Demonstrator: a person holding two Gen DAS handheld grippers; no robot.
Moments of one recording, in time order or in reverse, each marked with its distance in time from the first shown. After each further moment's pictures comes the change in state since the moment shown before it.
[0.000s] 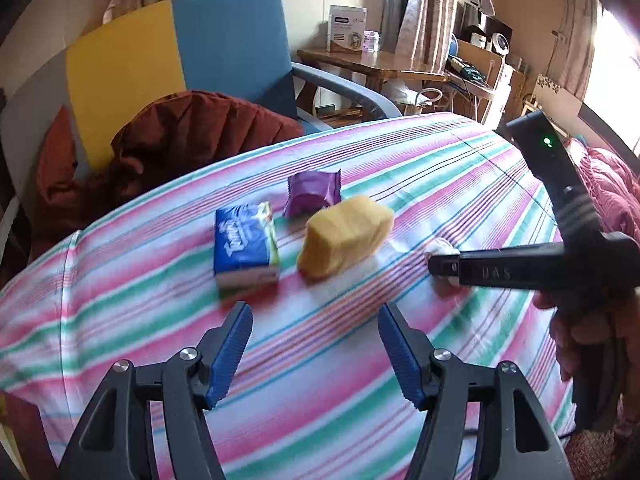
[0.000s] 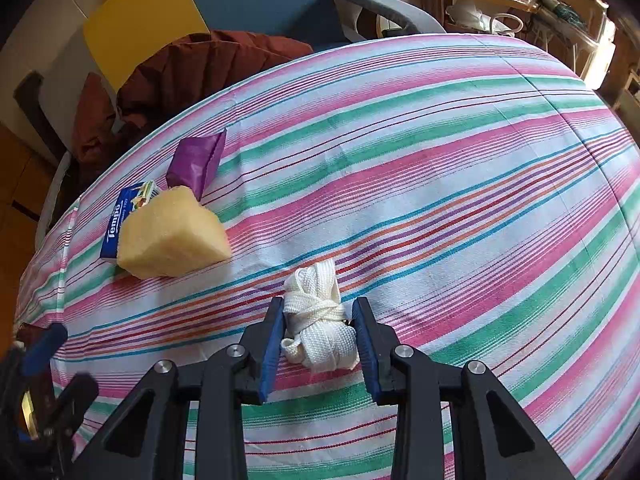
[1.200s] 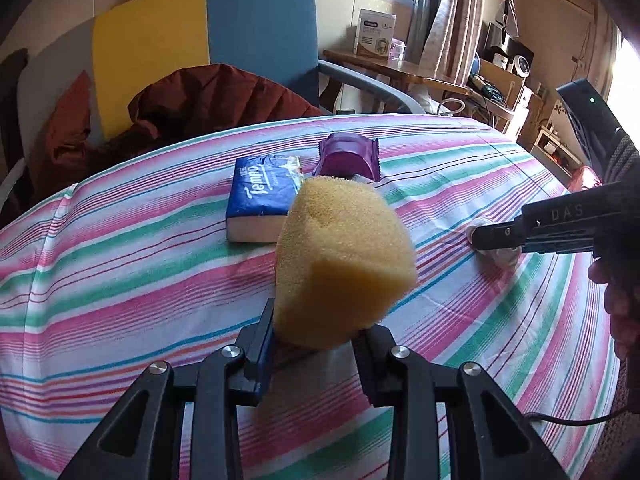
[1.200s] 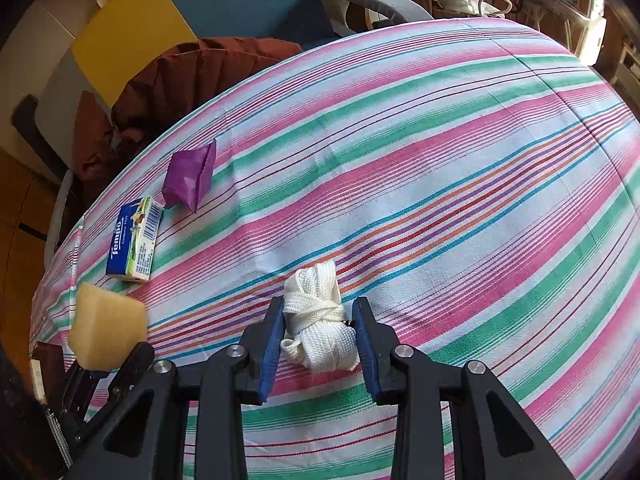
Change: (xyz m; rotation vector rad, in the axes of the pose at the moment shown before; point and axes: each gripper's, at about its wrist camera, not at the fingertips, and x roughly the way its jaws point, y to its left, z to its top) left arm 0.028 0.020 -0.054 -0.133 -0.042 0.012; right arm -0.008 0.012 -0.003 0.058 0.006 0.032
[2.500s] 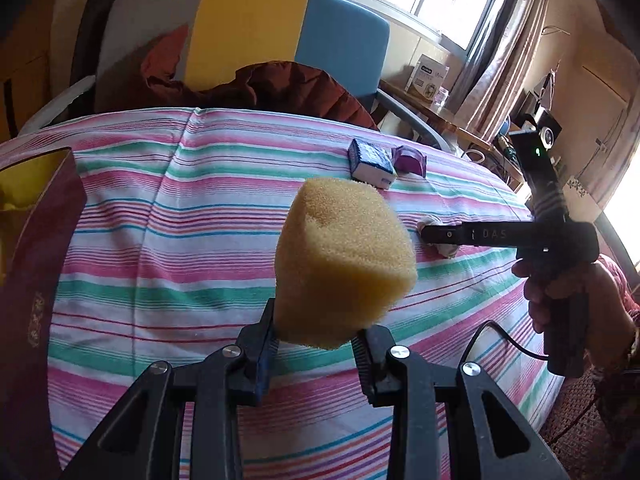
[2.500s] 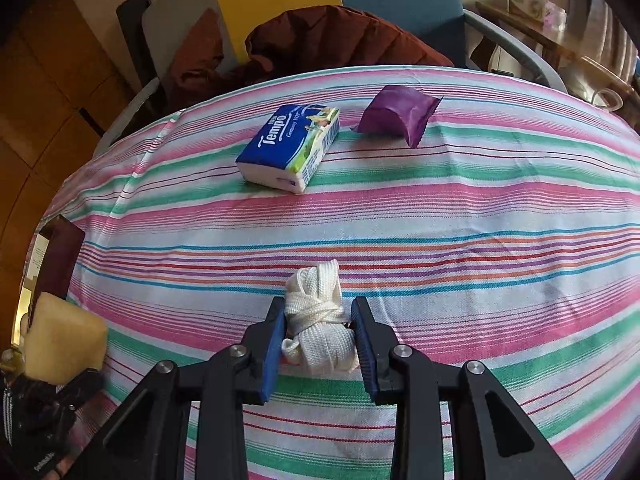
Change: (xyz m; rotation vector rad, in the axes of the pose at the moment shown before) left arm -0.124 0.091 -0.103 -0.277 -0.067 -0.028; right arm 0.030 0.094 -0.055 -0.405 -0.032 0.111
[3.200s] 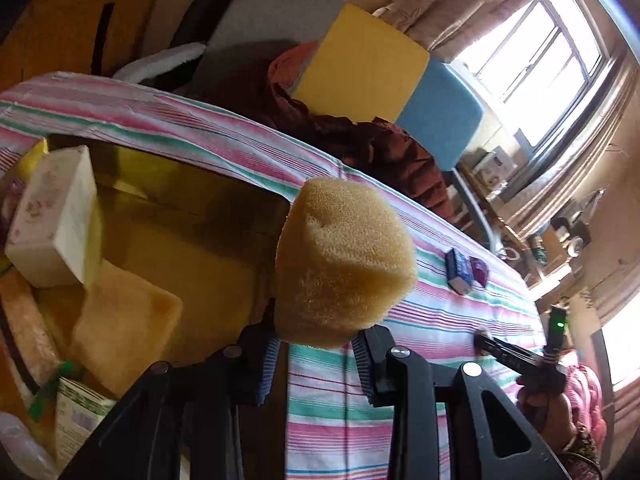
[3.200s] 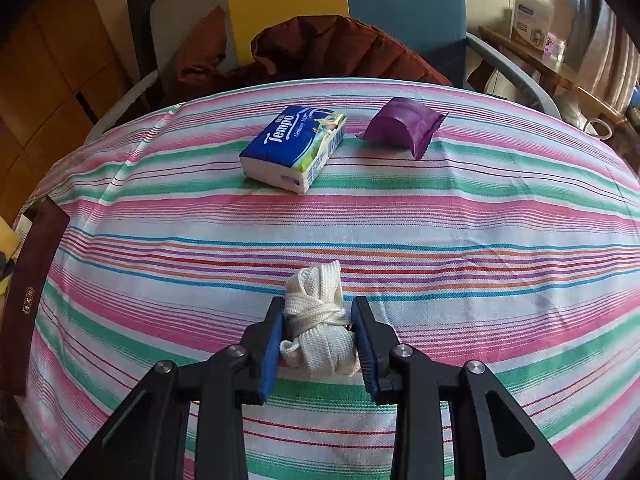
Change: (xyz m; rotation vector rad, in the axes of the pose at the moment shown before) left arm -0.070 0.160 0.043 -0.337 -0.082 0.075; right arm 0.002 0.009 -0.005 -0.069 -0.050 -0.080
